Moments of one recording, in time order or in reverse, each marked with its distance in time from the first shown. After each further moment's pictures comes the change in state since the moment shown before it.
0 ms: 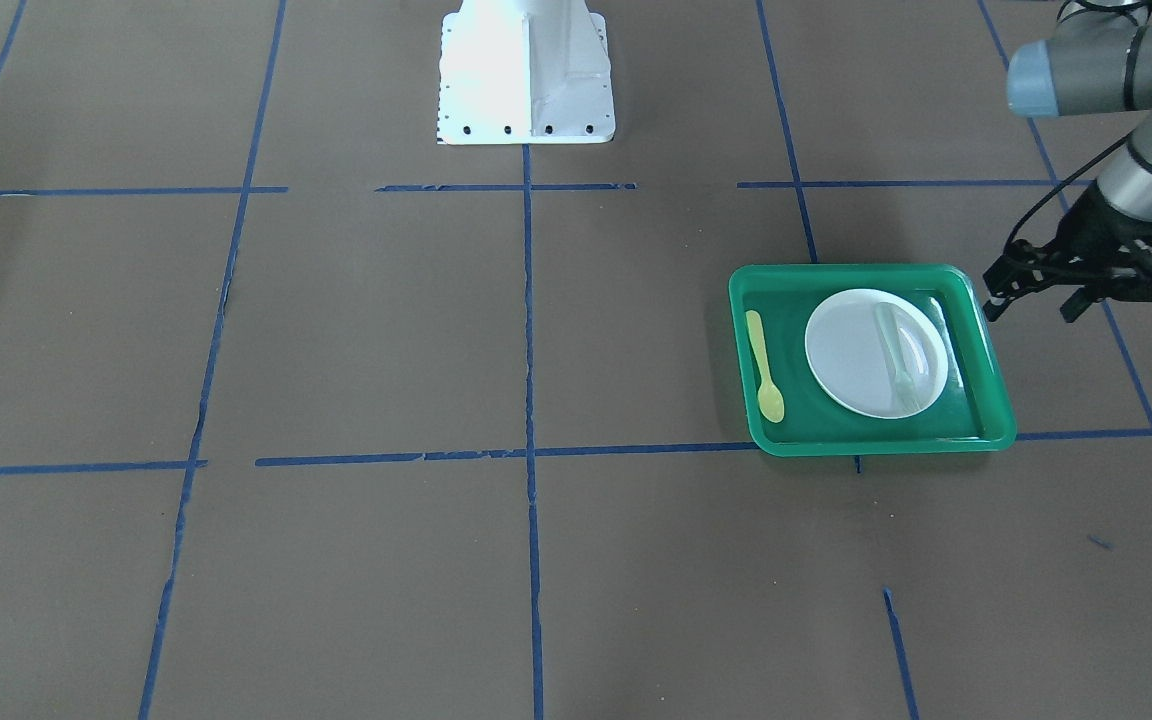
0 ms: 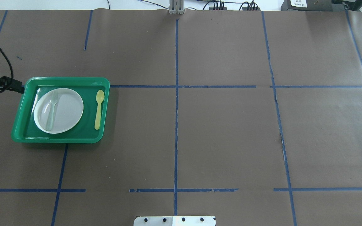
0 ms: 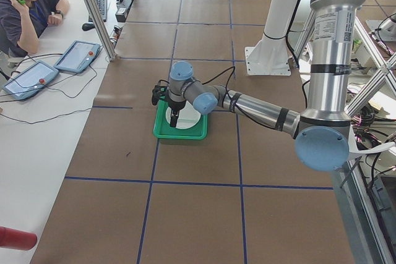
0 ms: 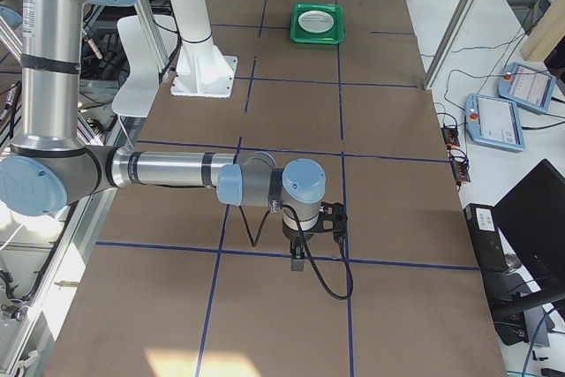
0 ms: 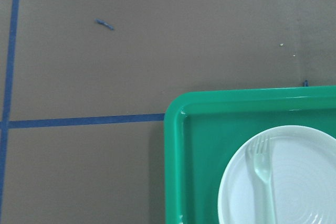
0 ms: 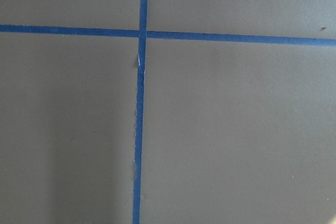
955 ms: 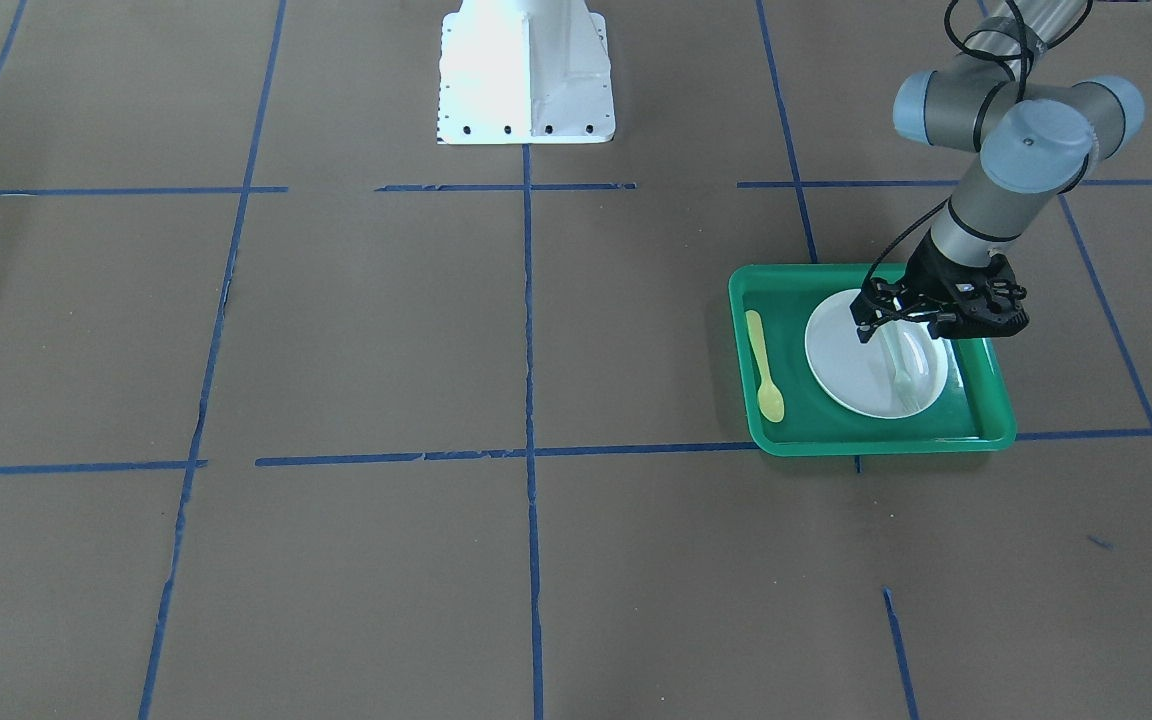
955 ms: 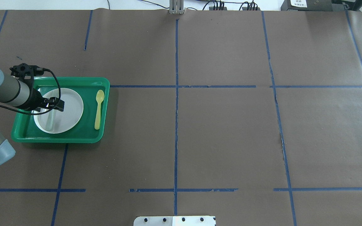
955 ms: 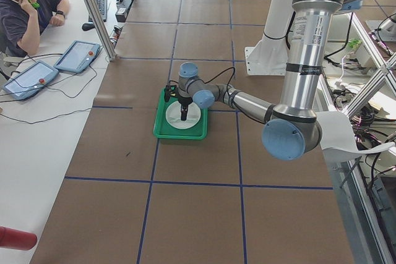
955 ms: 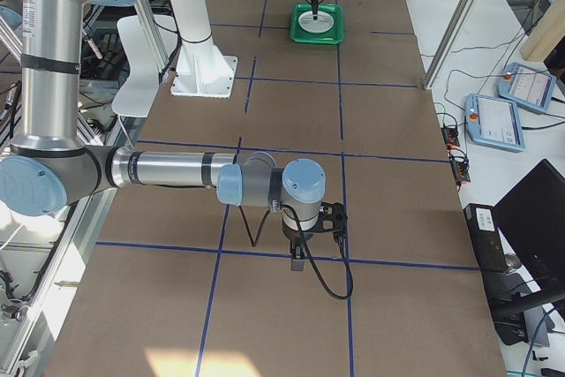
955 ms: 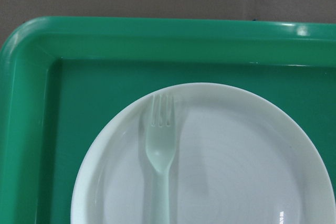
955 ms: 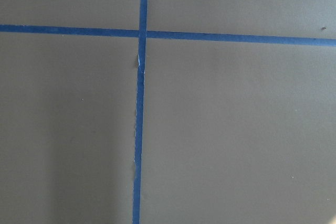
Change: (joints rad) left arm 0.199 -0.087 0.125 -0.063 0.101 -0.177; right arm 0.000 0.000 0.000 0.000 0.000 0.000
